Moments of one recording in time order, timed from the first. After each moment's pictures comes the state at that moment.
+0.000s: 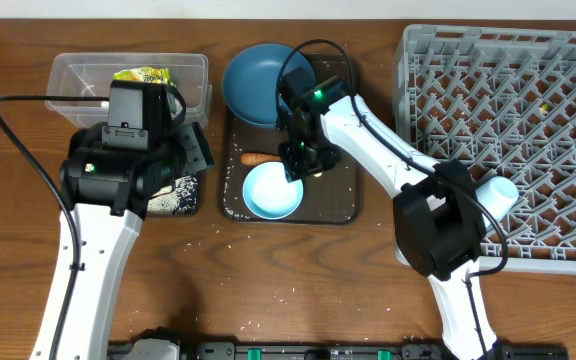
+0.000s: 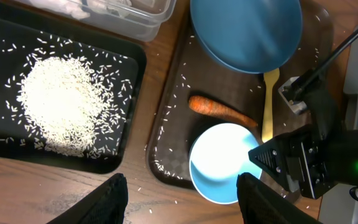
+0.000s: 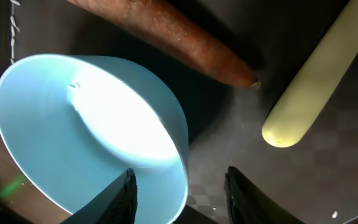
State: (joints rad) left arm -0.12 1.29 1.34 -1.05 0.05 -0.44; right arm 0.60 2.26 1.91 -1.17 -0.27 0.19
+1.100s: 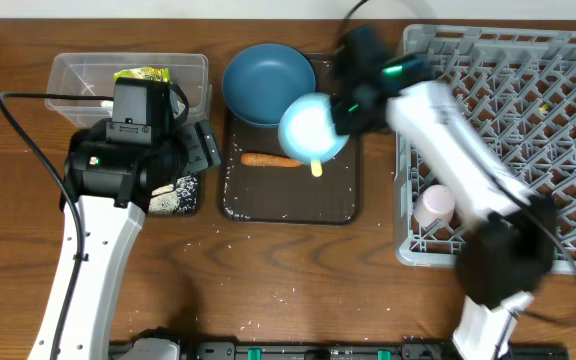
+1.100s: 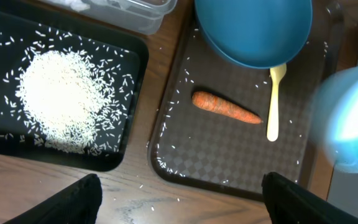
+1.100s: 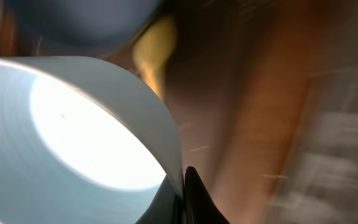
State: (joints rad) left arm -0.12 1.32 1.34 -1.05 0.05 -0.44; right arm 0.39 1.93 1.84 -1.07 -0.05 0.26
